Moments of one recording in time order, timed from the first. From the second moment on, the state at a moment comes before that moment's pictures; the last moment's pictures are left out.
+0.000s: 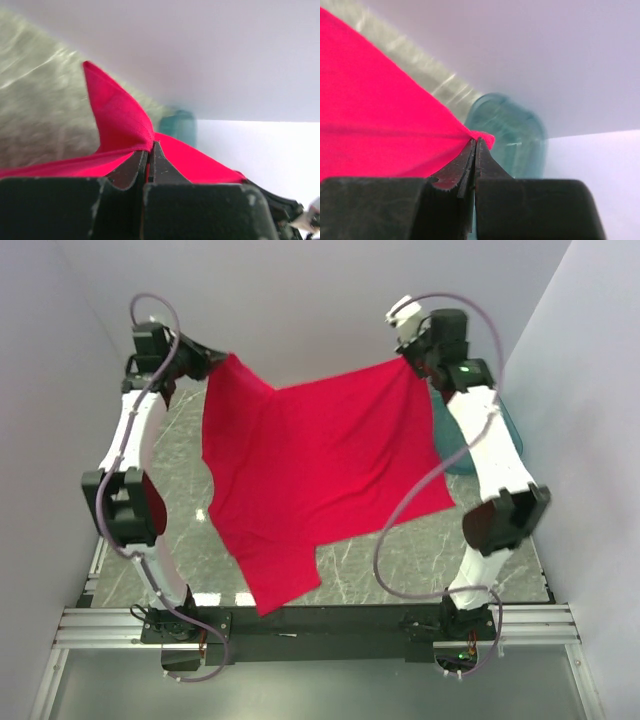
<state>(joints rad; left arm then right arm) 0.05 1.89 1.84 -0.28 0.44 -1.04 0.21 1.83 2.04 -0.65 0.02 -0.60</state>
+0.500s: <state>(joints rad) 0.20 1.41 2.10 -0.29 0.42 -1.17 0.21 1.25 2.23 -0.64 0.02 -0.58</state>
